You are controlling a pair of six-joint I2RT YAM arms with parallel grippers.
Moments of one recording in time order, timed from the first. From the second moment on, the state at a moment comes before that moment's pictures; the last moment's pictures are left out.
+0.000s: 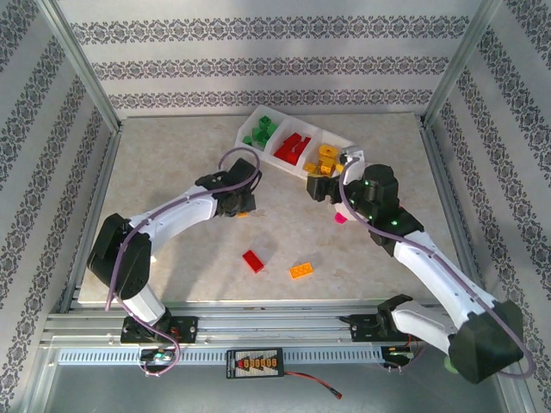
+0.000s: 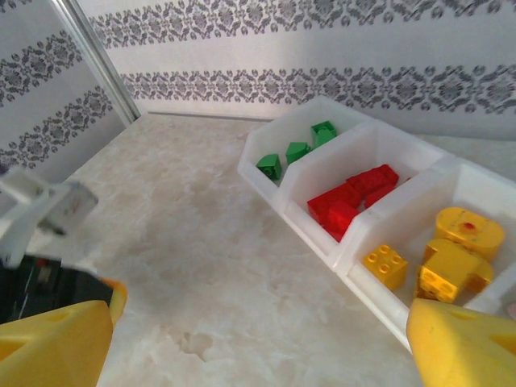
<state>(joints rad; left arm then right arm) -0.60 1.67 1.27 -0.68 -0.20 -0.76 0.37 1.02 0.76 -0.02 -0.20 0.21</state>
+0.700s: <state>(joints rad) -0.63 2.19 1.93 -0.37 -0.02 -0.68 0.33 0.85 0.73 -0.23 -0.15 0.18</state>
